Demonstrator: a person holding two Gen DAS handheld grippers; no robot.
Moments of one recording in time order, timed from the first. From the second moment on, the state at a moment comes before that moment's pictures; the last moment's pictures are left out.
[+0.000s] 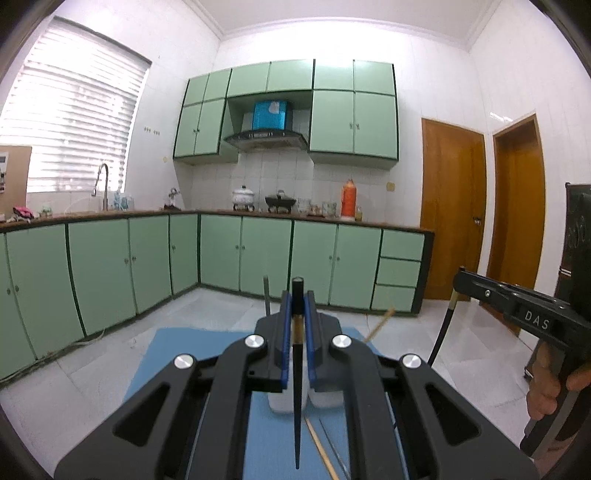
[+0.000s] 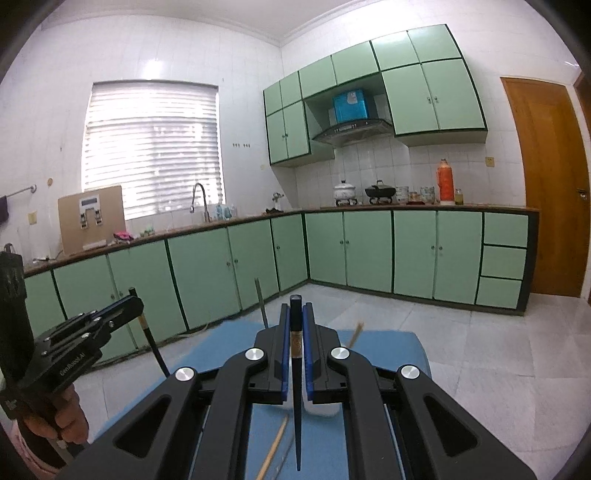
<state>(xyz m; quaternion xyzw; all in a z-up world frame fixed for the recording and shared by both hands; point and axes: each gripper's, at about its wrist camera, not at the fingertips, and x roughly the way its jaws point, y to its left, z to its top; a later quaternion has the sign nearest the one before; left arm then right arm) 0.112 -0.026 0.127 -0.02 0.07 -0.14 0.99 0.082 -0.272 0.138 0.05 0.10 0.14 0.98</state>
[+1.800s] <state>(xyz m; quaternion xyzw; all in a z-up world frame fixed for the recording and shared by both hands) 0.330 -0.056 0.081 -0.01 0.12 -0.11 0.99 0.274 -0.260 0.083 0.07 0.15 0.09 0.98</state>
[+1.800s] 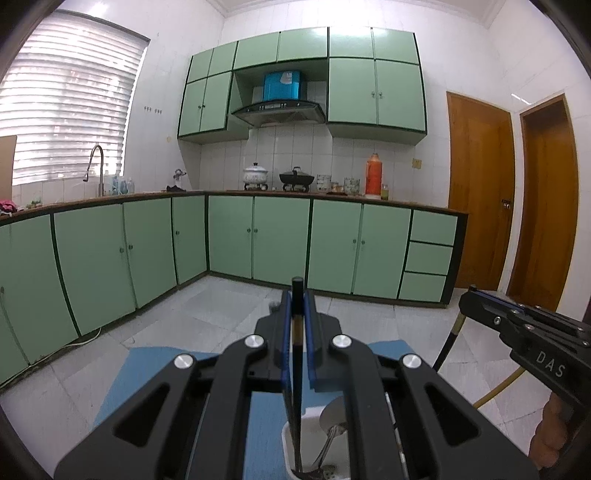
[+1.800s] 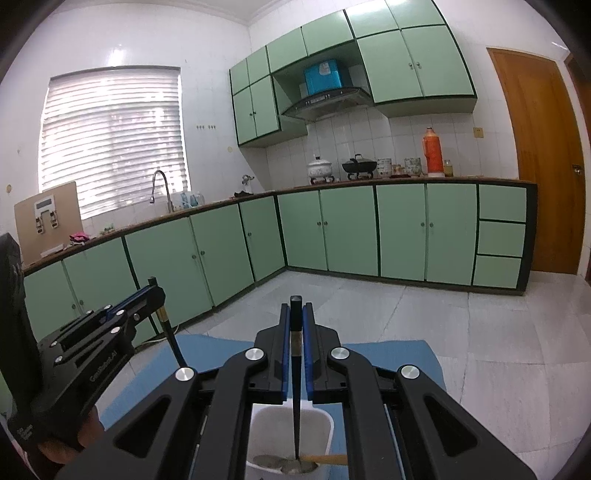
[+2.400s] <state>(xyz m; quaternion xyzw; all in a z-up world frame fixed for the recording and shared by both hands) 0.287 -0.043 0.089 -0.02 0.11 -0.11 0.99 0.229 -0.286 0.090 0.08 0.12 0.04 0.99</state>
